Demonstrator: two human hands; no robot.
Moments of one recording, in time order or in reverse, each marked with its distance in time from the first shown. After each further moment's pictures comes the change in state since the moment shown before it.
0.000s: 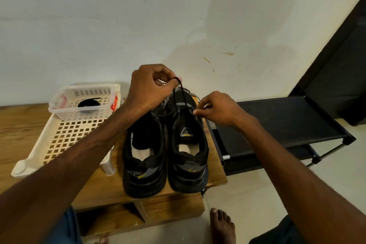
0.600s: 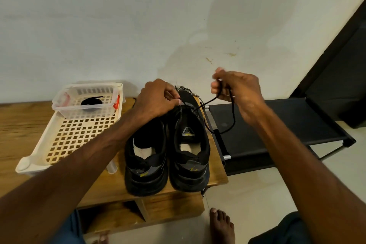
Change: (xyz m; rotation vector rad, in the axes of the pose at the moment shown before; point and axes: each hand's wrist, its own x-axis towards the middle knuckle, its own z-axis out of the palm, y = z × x) left_hand -0.002 -0.031 0.017 0.282 -0.284 -0.083; right_hand -0.025 -0.010 -0.042 1.108 0.318 0.078
